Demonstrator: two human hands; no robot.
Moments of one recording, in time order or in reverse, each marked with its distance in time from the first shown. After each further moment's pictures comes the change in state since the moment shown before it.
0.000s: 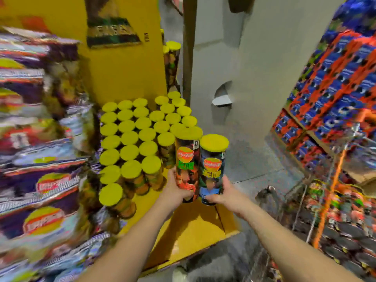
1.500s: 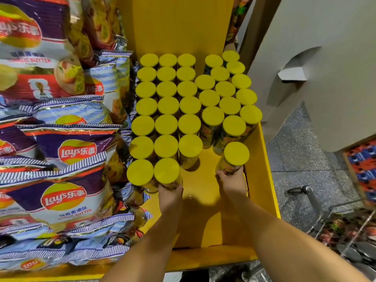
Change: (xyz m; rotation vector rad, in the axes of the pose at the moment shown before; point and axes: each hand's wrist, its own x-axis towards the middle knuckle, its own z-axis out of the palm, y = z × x) left_hand 0.071 -0.172 -0.057 -0.138 0.661 -0.465; right_hand 0.154 0.051 0.117 -0.040 0.354 0.108
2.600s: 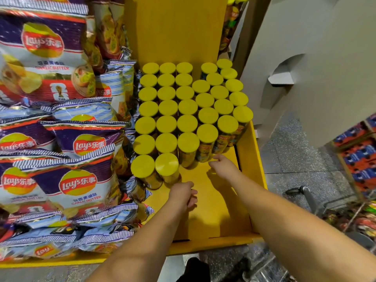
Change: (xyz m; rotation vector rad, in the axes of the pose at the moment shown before) left_hand -0.068 0.051 -0.009 -0.102 -0.389 -0.283; right_hand -0.021 -0.078 -0.026 -0.161 -0.388 0.052
